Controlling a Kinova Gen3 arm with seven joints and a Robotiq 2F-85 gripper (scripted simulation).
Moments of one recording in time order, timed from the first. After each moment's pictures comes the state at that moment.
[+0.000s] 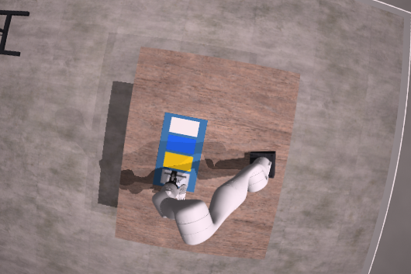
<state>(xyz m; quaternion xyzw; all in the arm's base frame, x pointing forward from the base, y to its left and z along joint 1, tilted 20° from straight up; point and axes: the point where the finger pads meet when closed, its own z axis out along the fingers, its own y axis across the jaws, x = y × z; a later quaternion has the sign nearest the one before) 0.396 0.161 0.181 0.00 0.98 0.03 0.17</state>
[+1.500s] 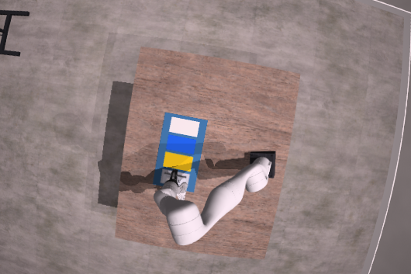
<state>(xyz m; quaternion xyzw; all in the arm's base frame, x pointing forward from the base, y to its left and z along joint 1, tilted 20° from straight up) 0.407 0.163 0.152 0.00 0.98 0.03 0.17</state>
